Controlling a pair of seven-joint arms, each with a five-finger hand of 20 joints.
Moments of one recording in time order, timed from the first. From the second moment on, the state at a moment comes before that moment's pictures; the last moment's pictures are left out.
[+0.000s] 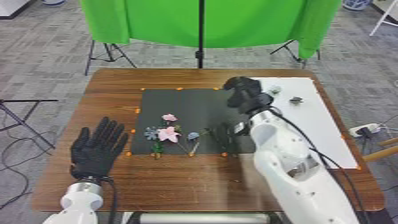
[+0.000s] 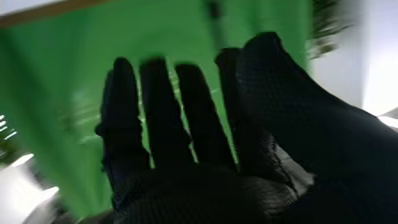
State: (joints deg) left arm 123.4 -64.1 -88.7 -120.1 1.7 13.2 19.1; right arm -82.9 -69.0 66.5 -106.0 -145.2 -6.0 19.9
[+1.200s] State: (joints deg) left arm 123.3 -64.5 -88.8 -120.8 -2.1 15.3 21.1; right arm -76.0 -61.1 71.6 -82.8 -146.1 -4.5 34.9
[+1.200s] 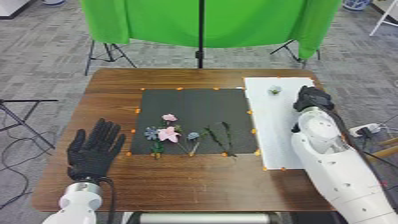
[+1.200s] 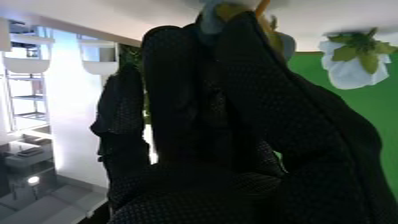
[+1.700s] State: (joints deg) left arm 123.5 -64.5 -88.8 -120.9 -1.9 15.3 21.3; right arm -79.3 -55.3 65.9 -98.5 -143.4 -1.6 28.7
